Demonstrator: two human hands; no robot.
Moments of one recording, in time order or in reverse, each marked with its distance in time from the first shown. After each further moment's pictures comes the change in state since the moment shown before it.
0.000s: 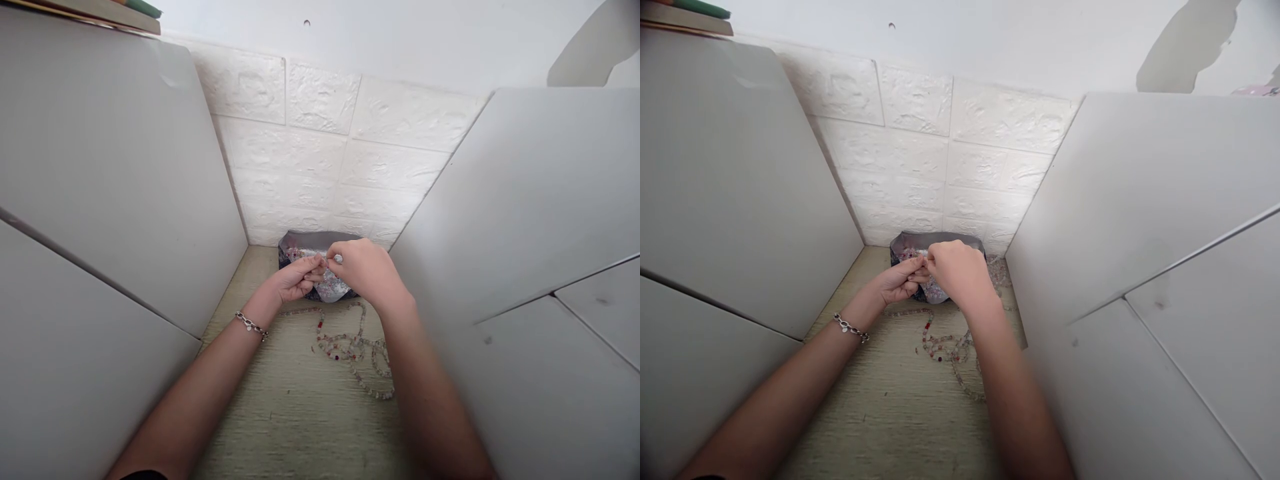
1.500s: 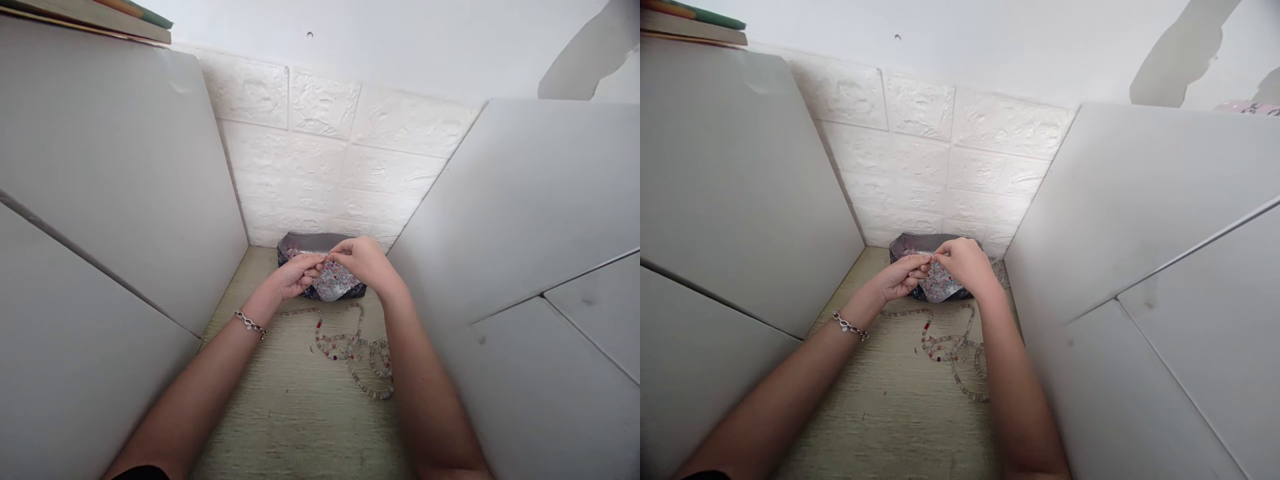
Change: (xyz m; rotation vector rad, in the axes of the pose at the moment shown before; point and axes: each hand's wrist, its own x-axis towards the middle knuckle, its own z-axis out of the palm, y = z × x) left_hand 0.000 0.006 0.009 0.137 0.070 0.077; right_hand 0.017 0.027 0.018 0.473 -0.005 -0.043
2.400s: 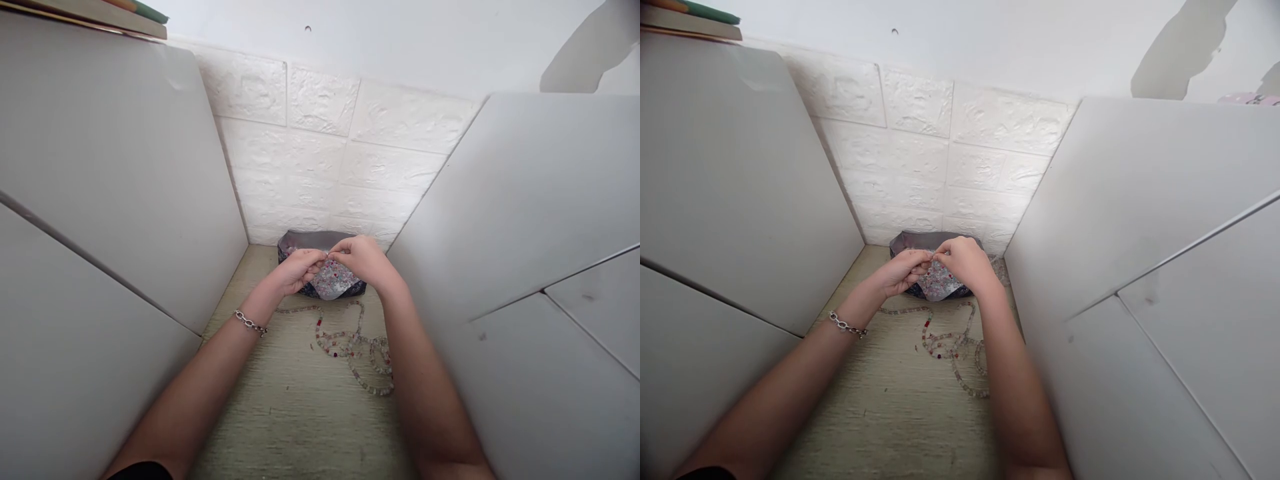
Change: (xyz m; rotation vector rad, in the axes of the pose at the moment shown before) left_hand -0.003 0.005 0.013 0.299 0.104 0.108; right_hand 0.002 0.005 0.003 -0.006 -0.028 -0.010
